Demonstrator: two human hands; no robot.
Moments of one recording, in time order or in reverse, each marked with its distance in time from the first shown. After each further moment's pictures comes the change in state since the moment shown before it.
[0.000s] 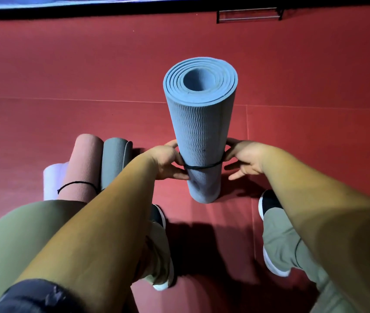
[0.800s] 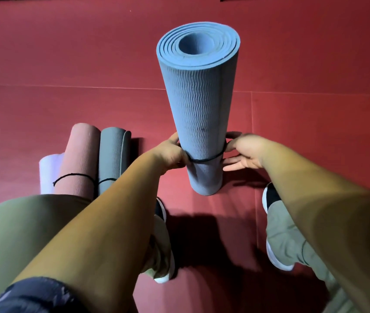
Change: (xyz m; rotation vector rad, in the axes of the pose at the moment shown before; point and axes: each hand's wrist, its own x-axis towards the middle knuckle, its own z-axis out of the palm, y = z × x) left_hand 0.025 -0.016 0.006 0.182 0.076 0.119; right_hand 0.026 0.011 0.001 0.136 0.020 0.052
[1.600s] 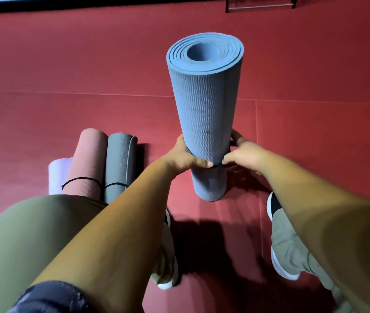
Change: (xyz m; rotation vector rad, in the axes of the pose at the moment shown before) left_hand 0.005 -0.001 0.007 0.049 -0.043 0.325; right_hand -0.008 0.003 0.011 -0.500 0.142 -0.329
